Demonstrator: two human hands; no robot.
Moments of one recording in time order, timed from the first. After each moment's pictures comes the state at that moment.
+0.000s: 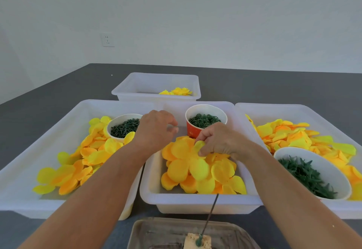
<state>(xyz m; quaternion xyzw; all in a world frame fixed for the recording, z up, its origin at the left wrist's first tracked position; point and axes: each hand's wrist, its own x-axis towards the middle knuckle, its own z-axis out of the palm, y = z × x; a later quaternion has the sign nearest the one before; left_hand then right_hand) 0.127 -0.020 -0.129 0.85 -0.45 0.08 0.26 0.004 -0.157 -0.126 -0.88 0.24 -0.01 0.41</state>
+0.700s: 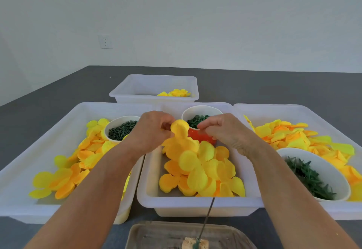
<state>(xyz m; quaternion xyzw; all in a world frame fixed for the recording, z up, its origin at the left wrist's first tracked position) 0.121 -0.007 -0.112 0.80 -0.49 0.00 0.34 -0.005 -0.168 -0.115 -0.86 0.22 -0.13 0.45</state>
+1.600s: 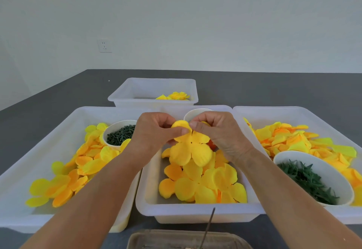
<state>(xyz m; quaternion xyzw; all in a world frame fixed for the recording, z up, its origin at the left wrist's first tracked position) 0.107 -0.013 -0.113 0.69 -0.36 -0.13 0.61 -0.001 -0.148 -0.118 -0.78 0.09 -0.29 0.55</state>
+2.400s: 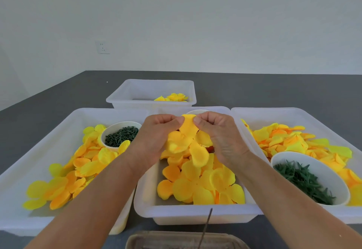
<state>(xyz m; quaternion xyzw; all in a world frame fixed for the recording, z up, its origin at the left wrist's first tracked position) 0.091 -0.021 -0.104 0.63 -0.28 -0.25 0.68 0.000 -0.136 -0.116 -0.71 0.14 -0.32 0.61</state>
